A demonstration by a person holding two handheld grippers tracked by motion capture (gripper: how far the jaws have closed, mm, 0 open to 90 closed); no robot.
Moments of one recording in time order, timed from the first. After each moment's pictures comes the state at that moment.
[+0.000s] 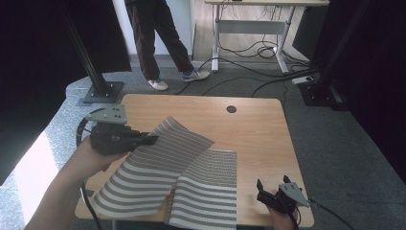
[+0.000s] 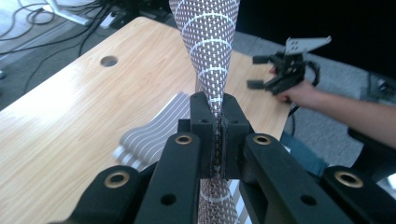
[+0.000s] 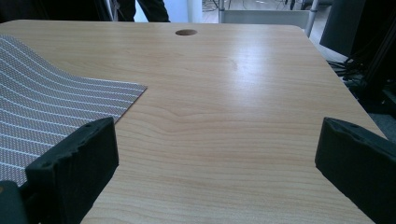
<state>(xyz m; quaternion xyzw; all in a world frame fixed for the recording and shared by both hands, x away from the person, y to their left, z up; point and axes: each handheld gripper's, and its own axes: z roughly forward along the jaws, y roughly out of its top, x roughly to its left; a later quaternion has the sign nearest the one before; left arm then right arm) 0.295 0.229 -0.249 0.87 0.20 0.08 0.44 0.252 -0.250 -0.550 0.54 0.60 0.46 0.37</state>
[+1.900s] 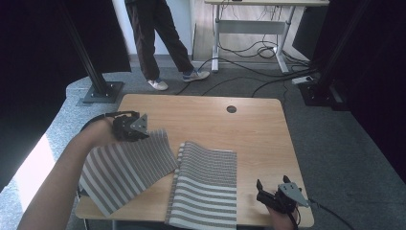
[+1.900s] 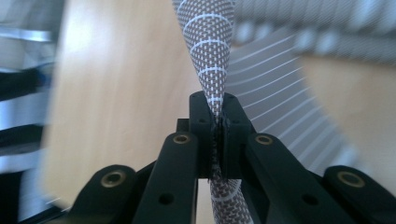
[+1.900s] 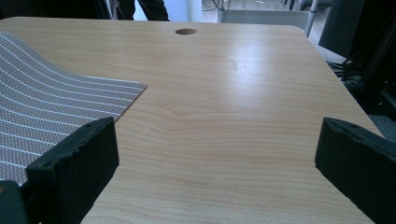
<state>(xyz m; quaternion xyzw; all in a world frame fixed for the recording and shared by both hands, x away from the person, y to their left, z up) 0.412 0.238 -0.359 0.97 0.02 0.21 0.12 0.252 -0.248 -0.550 0.54 0.61 0.45 0.38</state>
